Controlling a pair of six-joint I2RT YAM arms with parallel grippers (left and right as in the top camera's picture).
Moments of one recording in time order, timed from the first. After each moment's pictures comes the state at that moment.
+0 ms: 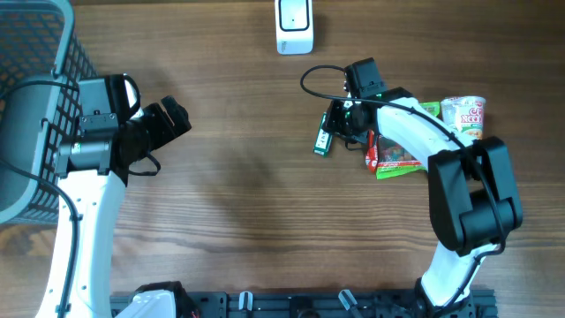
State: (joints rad) left arm 0.08 1.29 1.13 -0.83 0.13 -0.44; right arm 0.31 1.97 1.24 -0.50 -0.27 0.65
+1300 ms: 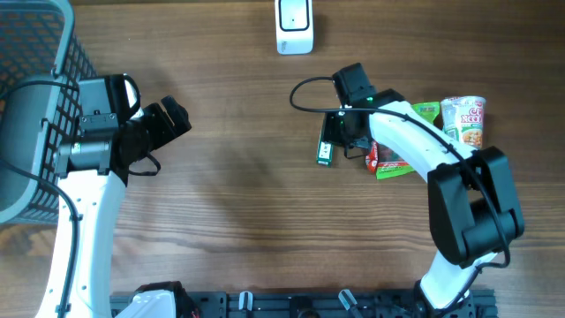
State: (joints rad) left arm 0.08 1.29 1.13 -0.83 0.13 -0.44; right arm 0.38 1.91 1.26 -0.66 -0.09 0.54
